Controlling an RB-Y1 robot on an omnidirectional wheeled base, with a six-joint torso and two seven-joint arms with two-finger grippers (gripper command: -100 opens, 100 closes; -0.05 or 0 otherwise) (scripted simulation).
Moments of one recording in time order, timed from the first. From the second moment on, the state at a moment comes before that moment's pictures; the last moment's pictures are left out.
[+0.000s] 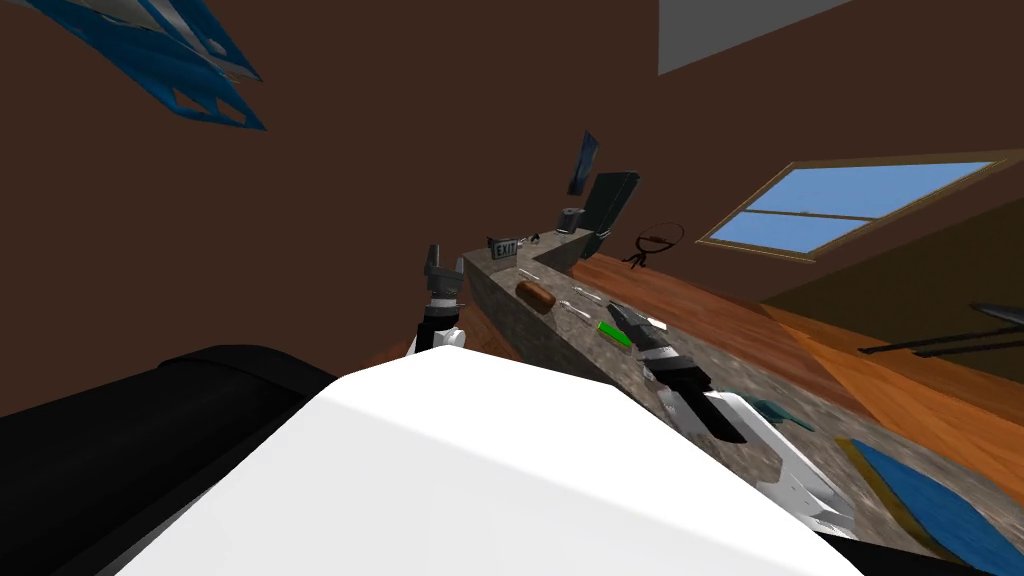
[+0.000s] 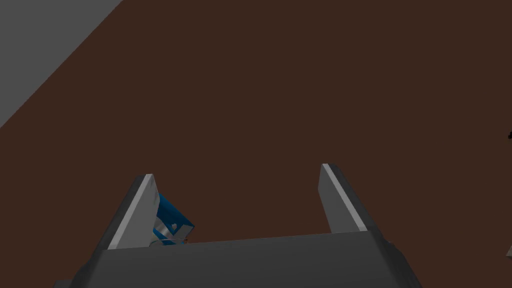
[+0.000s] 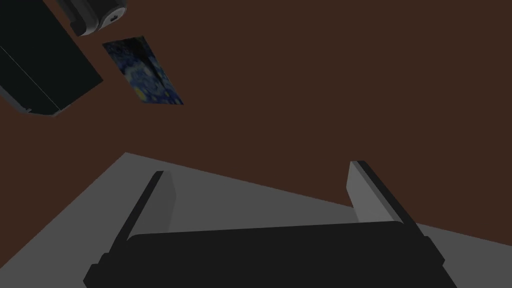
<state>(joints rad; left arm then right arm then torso) 0.46 -0.04 -0.07 -2.31 0.03 -0.46 0.16 0.53 -0.78 -0.19 -1.97 0.21 -0.40 0.23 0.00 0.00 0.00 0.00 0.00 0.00</state>
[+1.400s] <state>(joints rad) 0.46 -0.04 -0.07 -2.31 0.03 -0.46 0.16 0.62 -1.18 -0.09 -1.61 0.28 -0.45 0.24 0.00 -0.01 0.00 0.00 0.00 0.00</state>
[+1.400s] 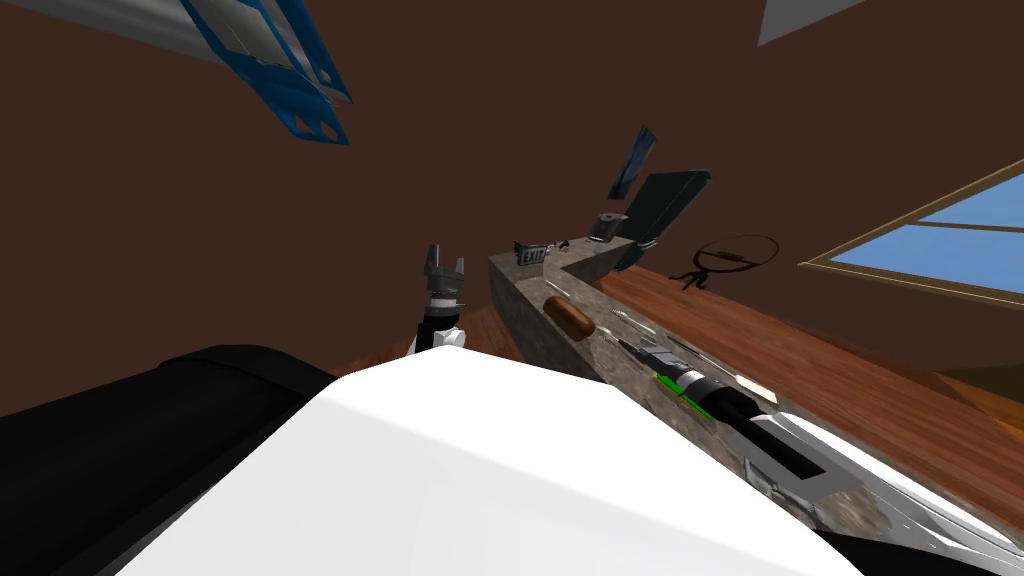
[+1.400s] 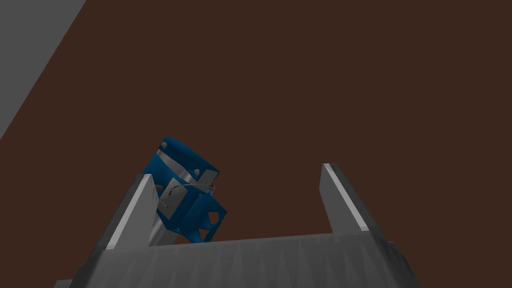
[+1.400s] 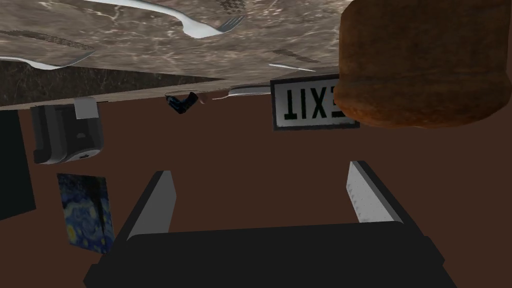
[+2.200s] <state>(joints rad) 0.46 -0.04 -0.07 -2.31 0.03 -0.46 0.16 0.72 -1.38 0.02 -1.41 0.29 -0.49 0.24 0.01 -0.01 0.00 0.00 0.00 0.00</state>
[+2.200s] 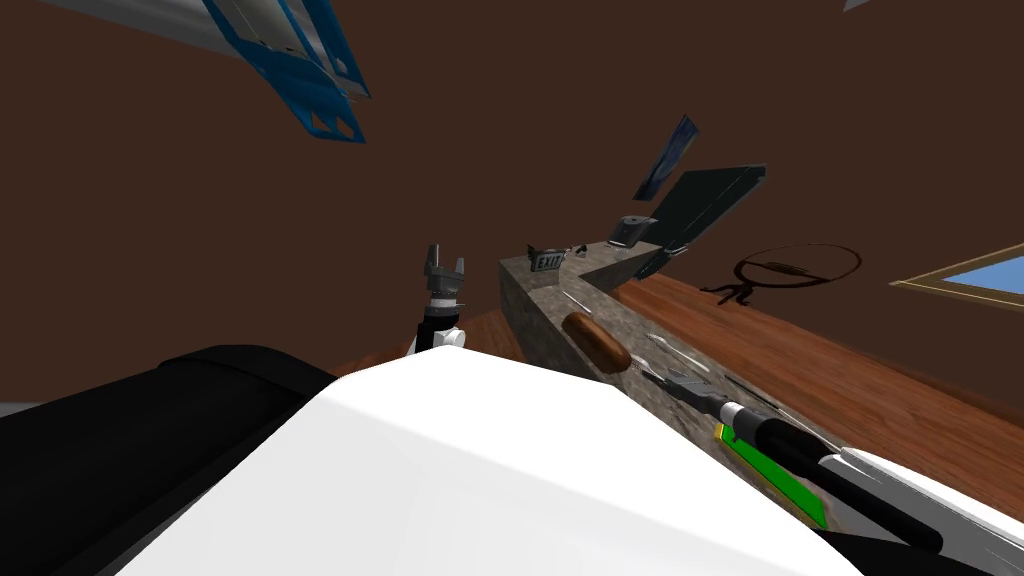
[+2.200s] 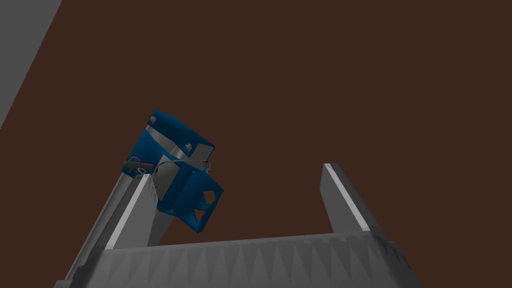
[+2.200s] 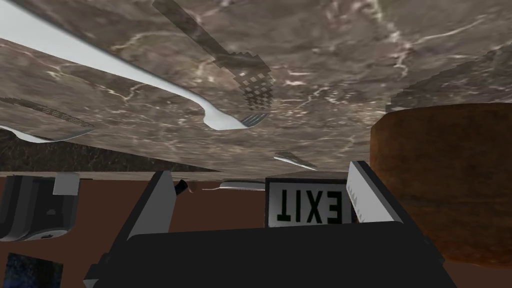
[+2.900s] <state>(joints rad) 0.46 -0.04 -0.07 -2.31 0.03 -0.46 0.16 0.75 -1.48 0.15 -1.24 0.30 -0.53 0.23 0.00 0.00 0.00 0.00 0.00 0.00</state>
